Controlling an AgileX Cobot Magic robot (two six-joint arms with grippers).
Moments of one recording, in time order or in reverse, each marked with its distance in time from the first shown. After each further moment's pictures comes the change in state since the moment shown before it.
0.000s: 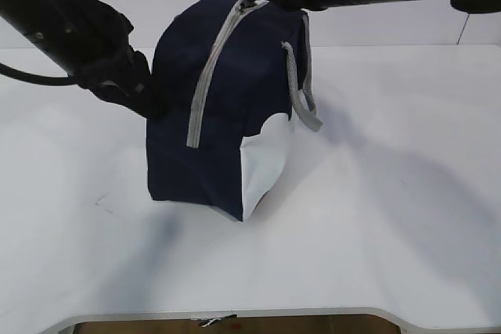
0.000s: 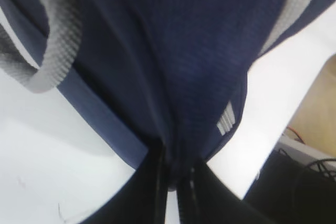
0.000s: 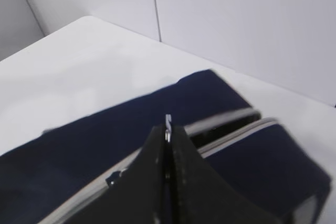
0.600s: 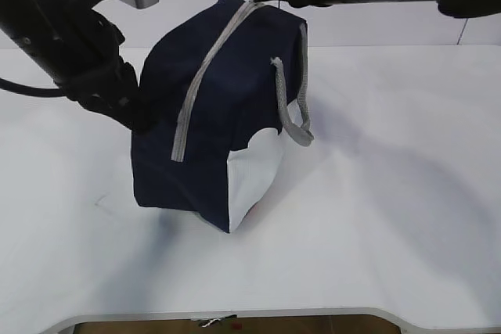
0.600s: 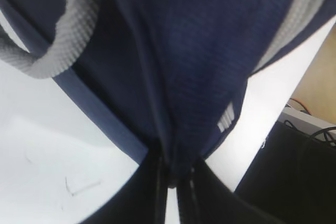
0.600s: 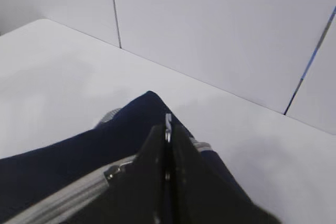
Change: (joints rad) left arm 0.002 -0.006 0.000 0.075 0.073 0.000; right arm 0.001 0.027 -0.016 0.000 0.125 -0.062
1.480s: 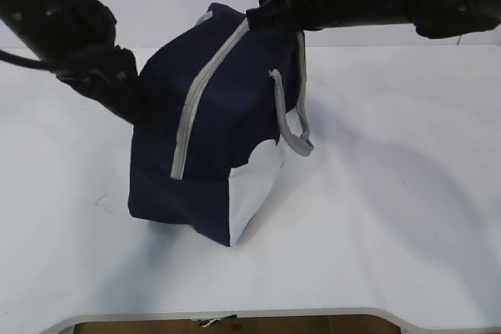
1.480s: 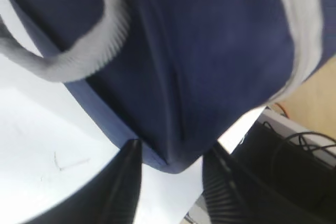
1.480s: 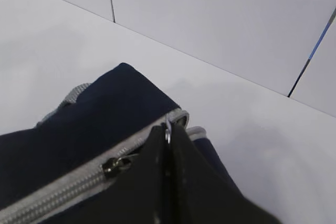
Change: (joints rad) left arm 0.002 0.000 -0.064 0.012 0.091 -0.133; right arm 0.000 0.075 -0.010 0.004 0.009 -0.040
